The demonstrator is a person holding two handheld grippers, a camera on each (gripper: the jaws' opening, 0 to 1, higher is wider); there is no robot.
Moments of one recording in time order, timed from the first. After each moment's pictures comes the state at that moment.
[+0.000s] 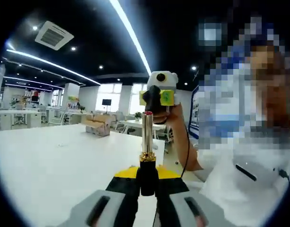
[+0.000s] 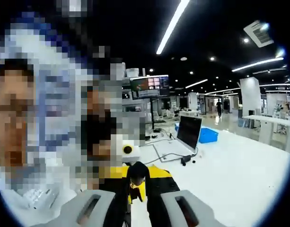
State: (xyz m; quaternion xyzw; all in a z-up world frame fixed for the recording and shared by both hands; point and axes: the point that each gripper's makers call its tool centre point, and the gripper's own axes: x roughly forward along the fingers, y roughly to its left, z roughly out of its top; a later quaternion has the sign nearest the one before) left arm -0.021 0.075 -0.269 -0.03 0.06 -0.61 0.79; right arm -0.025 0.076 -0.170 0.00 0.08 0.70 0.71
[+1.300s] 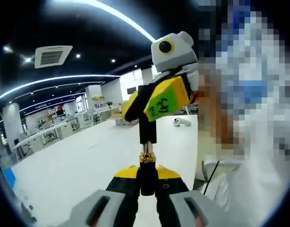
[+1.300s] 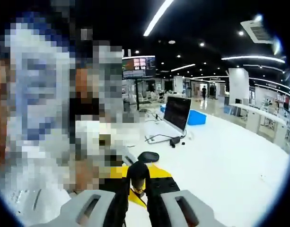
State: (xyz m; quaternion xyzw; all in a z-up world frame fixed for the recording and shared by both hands) left arm 0.009 0.073 -0.288 0.13 0.06 -0.48 0.87; right arm -0.015 0.102 -0.223 -0.08 0.14 0.63 0.76
